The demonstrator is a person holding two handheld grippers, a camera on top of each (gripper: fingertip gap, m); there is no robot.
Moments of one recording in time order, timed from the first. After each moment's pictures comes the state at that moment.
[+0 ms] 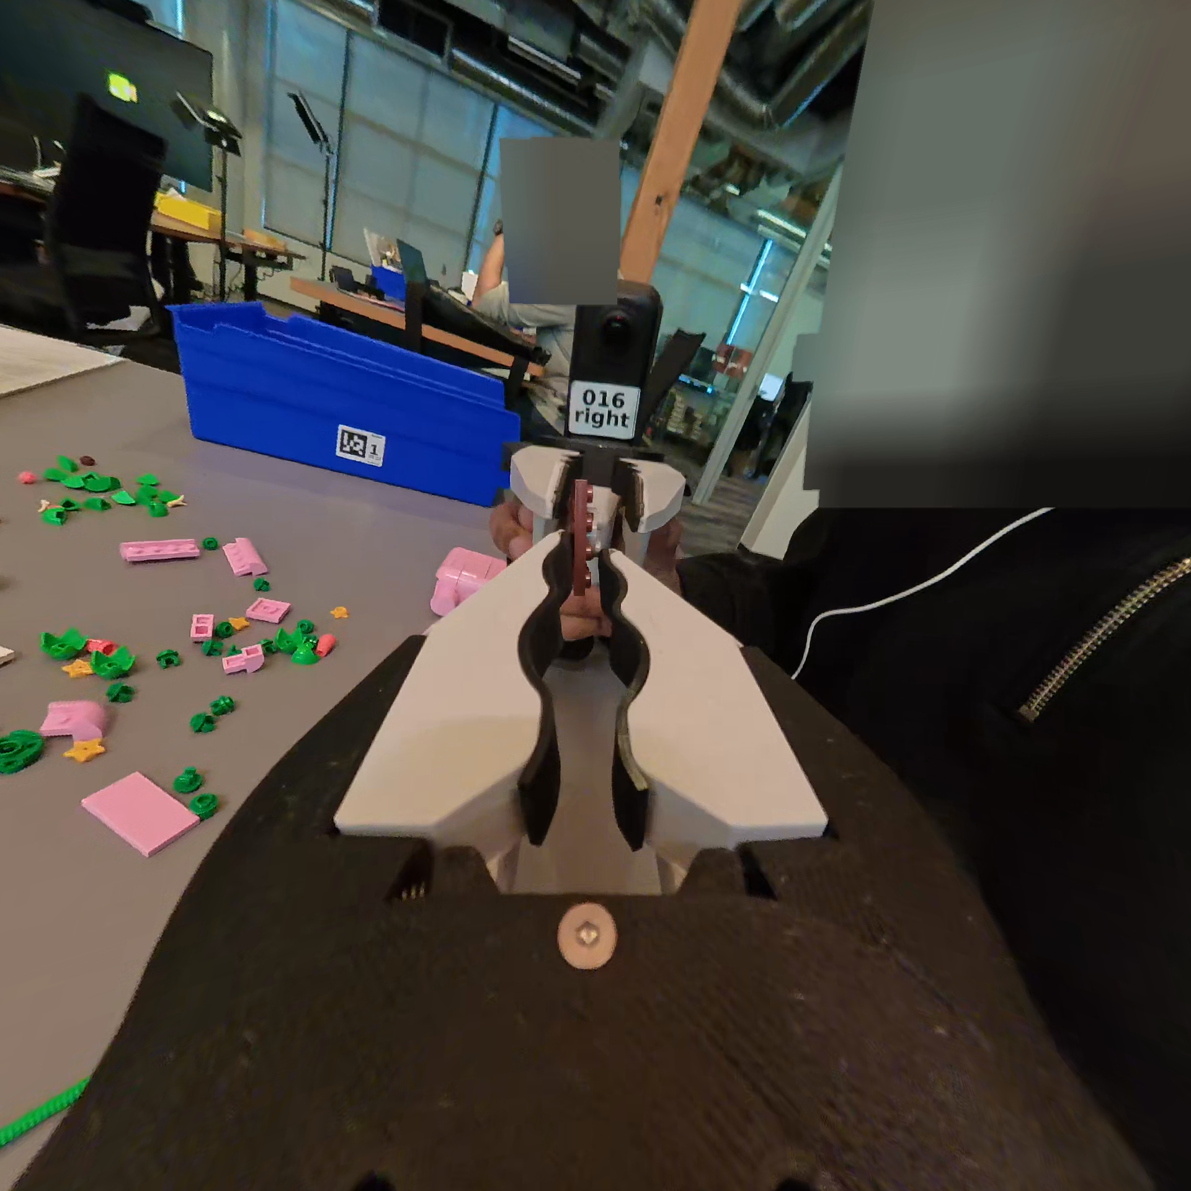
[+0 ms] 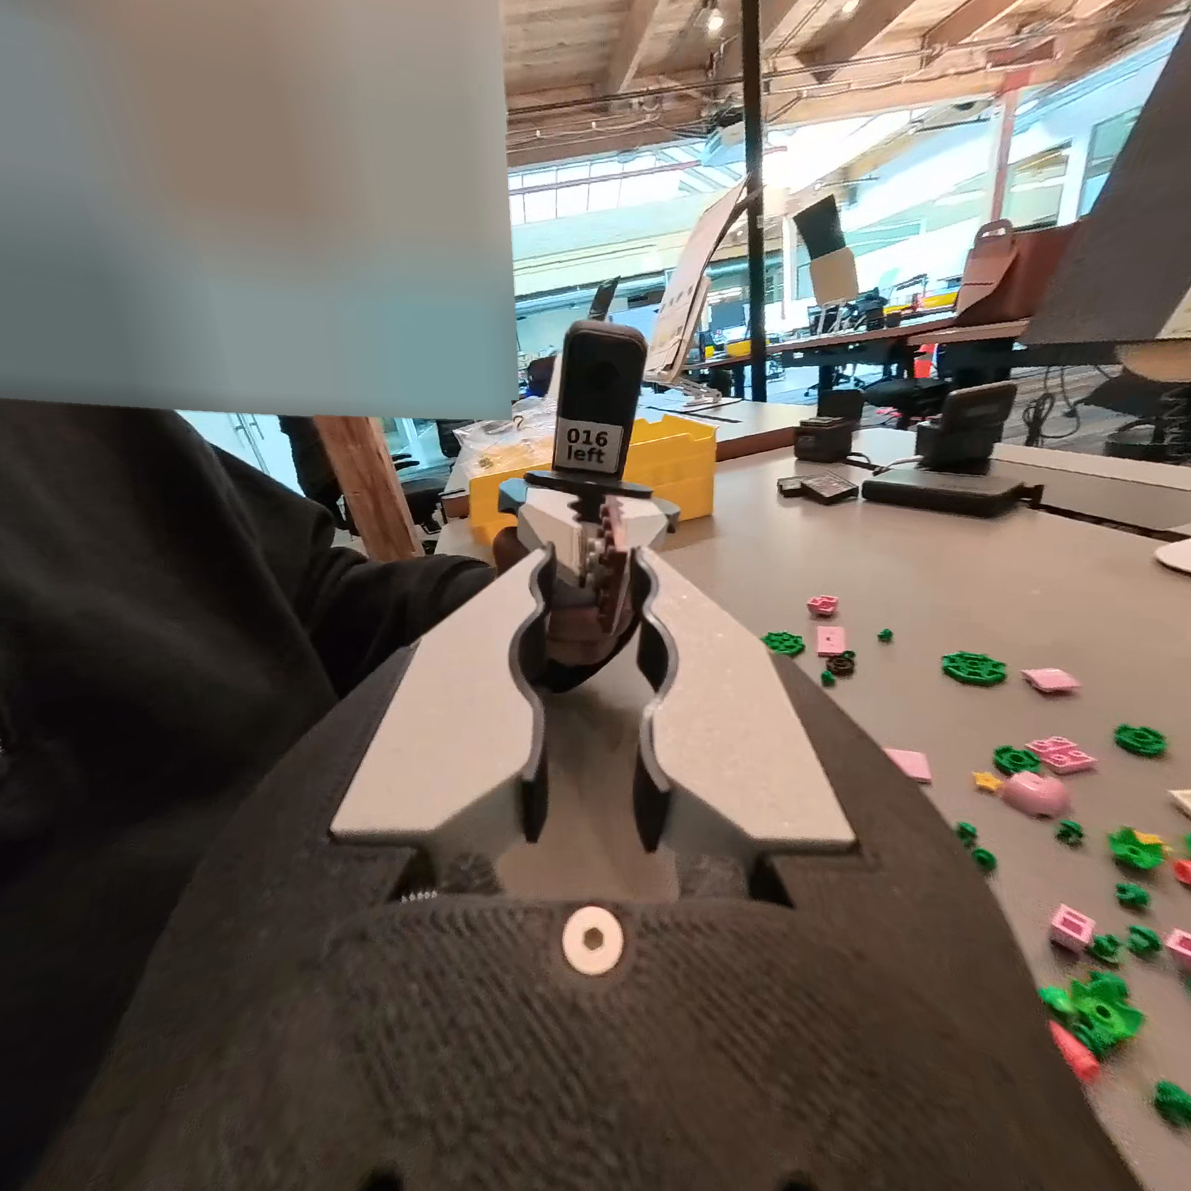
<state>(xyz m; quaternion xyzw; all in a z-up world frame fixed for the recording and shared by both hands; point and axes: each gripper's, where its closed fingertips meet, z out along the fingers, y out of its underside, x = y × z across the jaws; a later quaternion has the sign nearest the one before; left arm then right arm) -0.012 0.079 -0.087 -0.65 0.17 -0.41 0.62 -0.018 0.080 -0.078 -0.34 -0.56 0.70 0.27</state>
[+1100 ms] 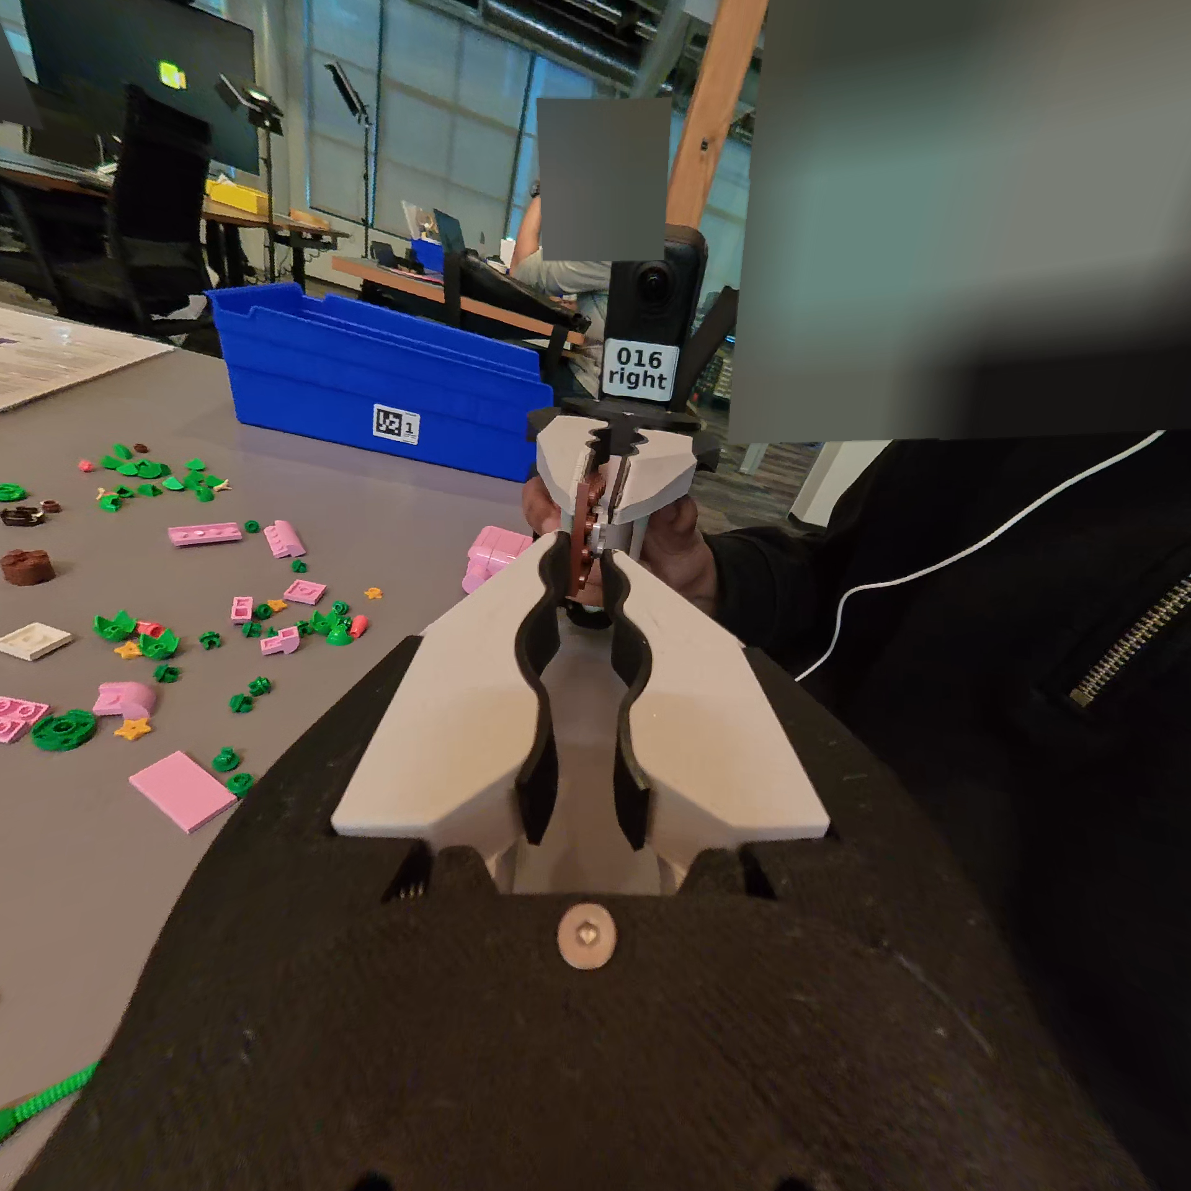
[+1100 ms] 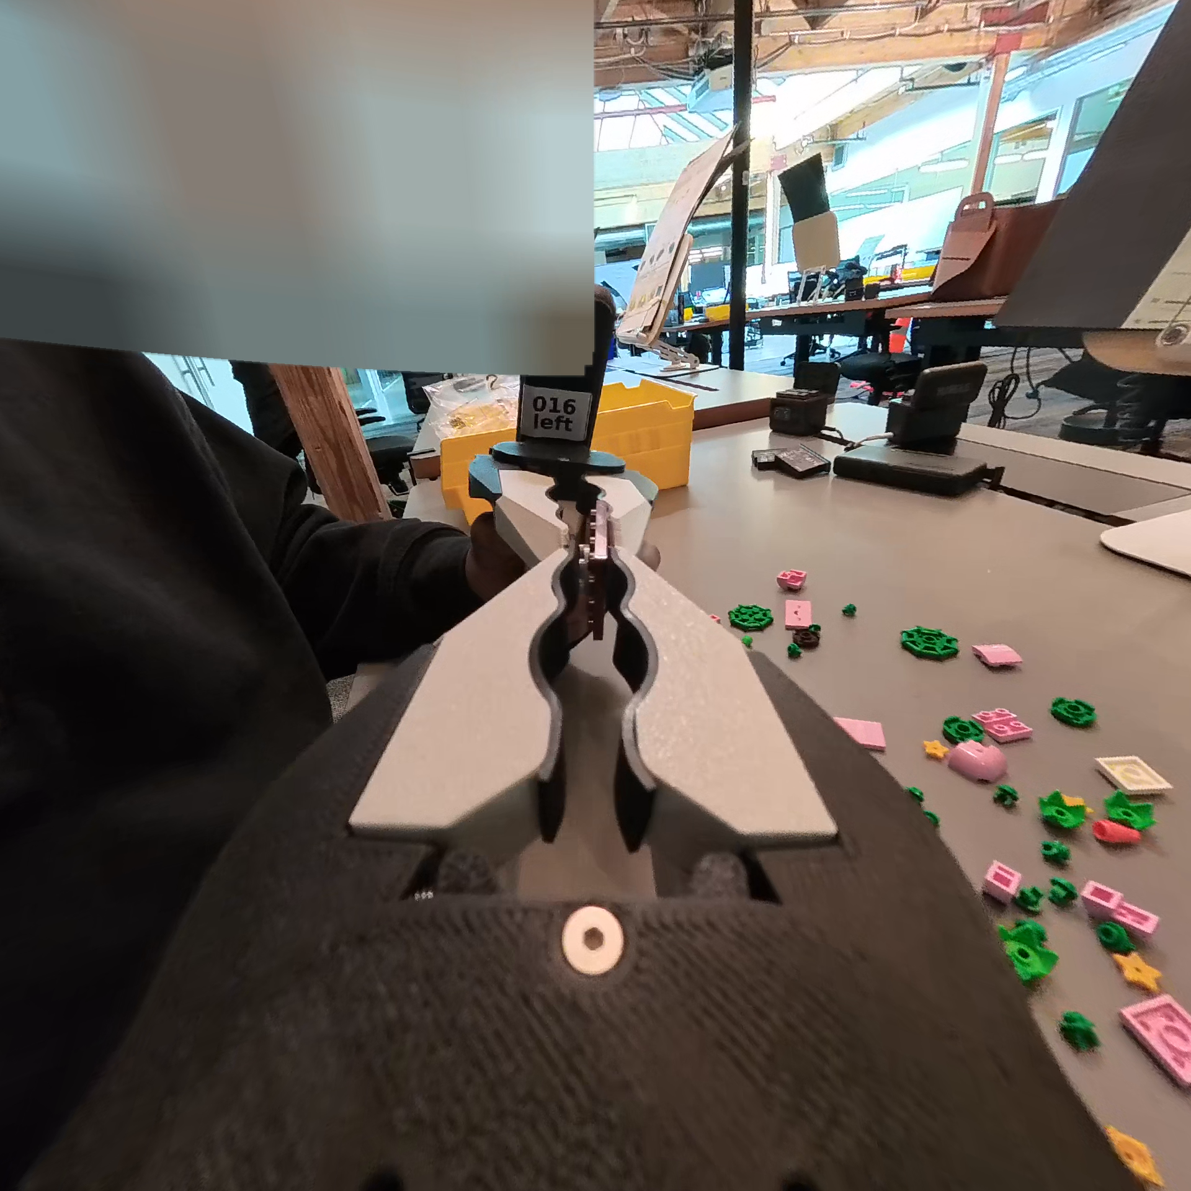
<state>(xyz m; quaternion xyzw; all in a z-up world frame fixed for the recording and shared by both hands) -0.009 0.086 -0.098 -0.67 0.18 -0.37 0.62 -0.019 0.086 -0.086 -0.35 -0.58 0.67 0.29</state>
